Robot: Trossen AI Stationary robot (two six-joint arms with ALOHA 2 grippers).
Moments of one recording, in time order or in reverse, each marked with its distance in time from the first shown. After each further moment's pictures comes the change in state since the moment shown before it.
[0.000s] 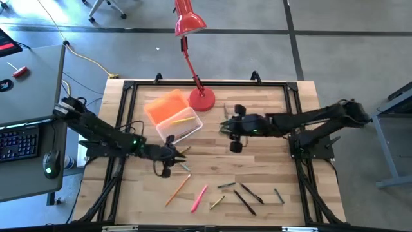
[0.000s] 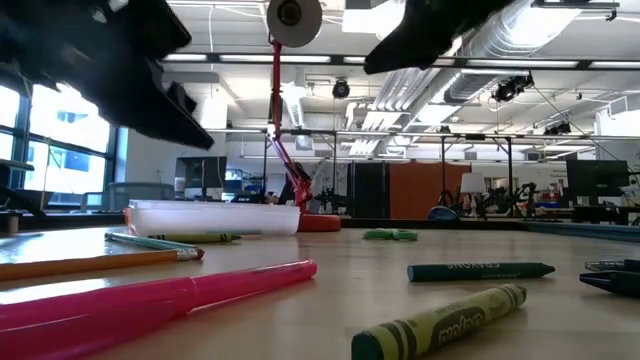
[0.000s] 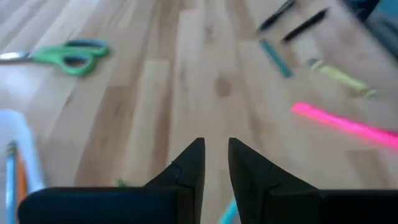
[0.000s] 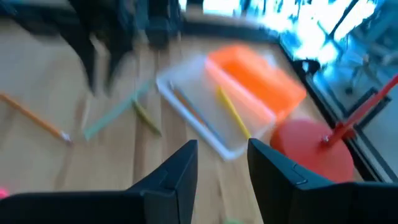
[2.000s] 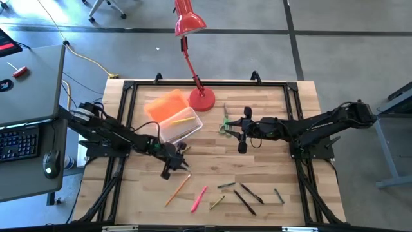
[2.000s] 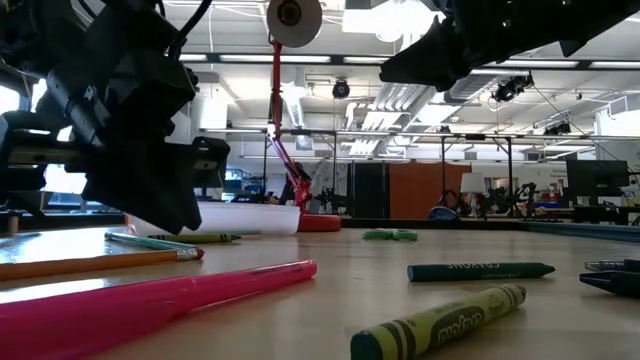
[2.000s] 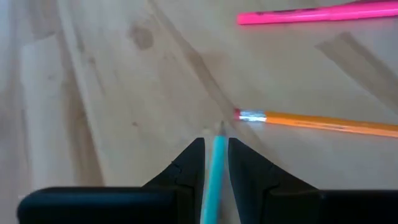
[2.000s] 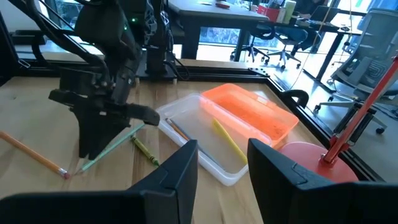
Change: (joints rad) left arm 0.122 0.301 0.002 0.174 0.411 0.419; right arm -0.013 -0.100 -0.340 0.505 0.001 -0.020
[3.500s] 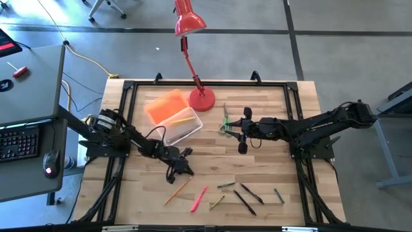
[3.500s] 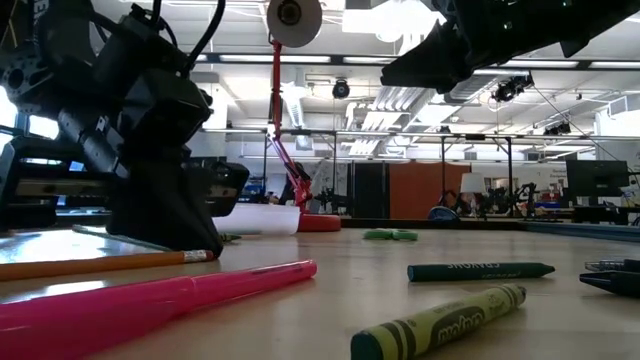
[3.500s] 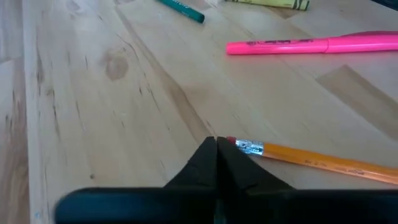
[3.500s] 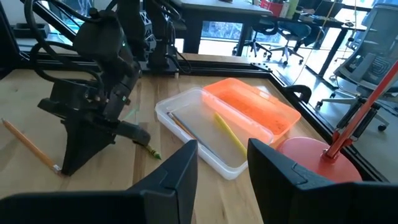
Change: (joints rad) left arm -0.003 0.350 0.005 0.360 0.071 -0.052; right arm 0.001 0.000 0.000 -0.024 -0.008 0.000
